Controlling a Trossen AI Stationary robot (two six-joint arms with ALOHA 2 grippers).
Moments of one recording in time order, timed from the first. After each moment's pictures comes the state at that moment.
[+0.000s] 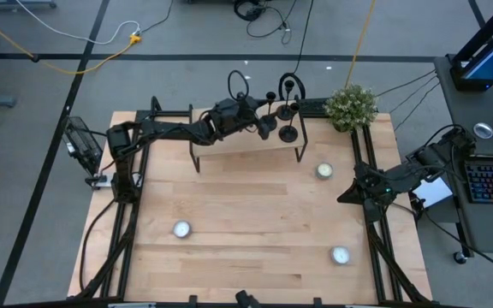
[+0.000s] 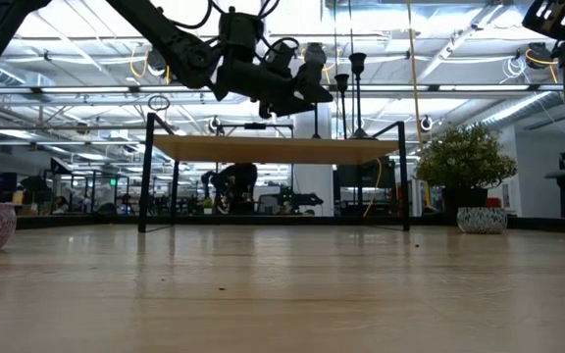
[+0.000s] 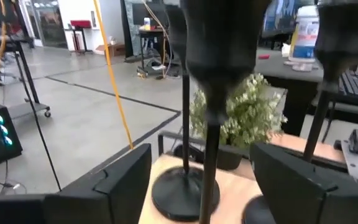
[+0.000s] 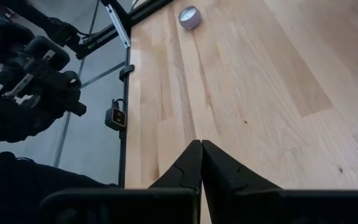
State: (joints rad) left arm 0.41 1.90 1.25 0.63 -0.09 0.00; right arm 0.54 0.59 0.88 -0.87 0.21 0.80
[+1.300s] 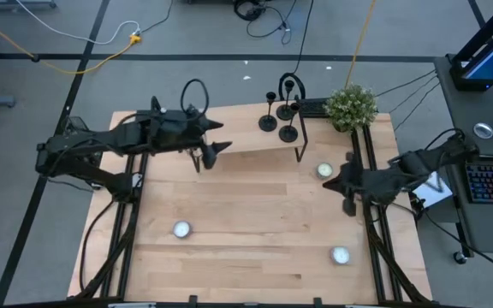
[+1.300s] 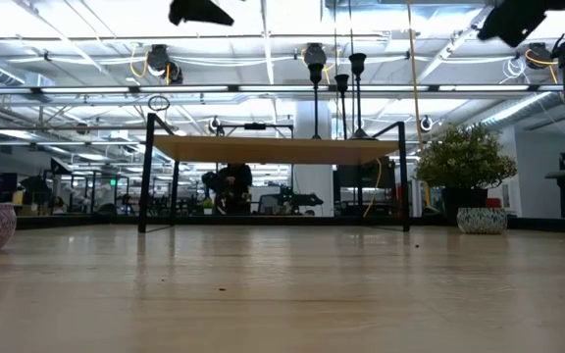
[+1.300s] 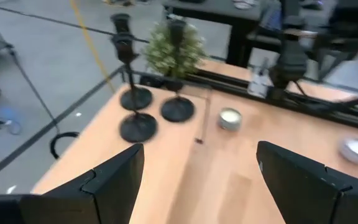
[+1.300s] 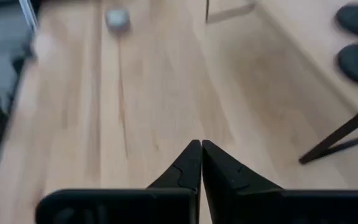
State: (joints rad) left arm 0.13 1.21 1.25 -0.43 -0.23 -0.14; right arm 0.42 0.75 0.88 -0.86 0.40 0.48
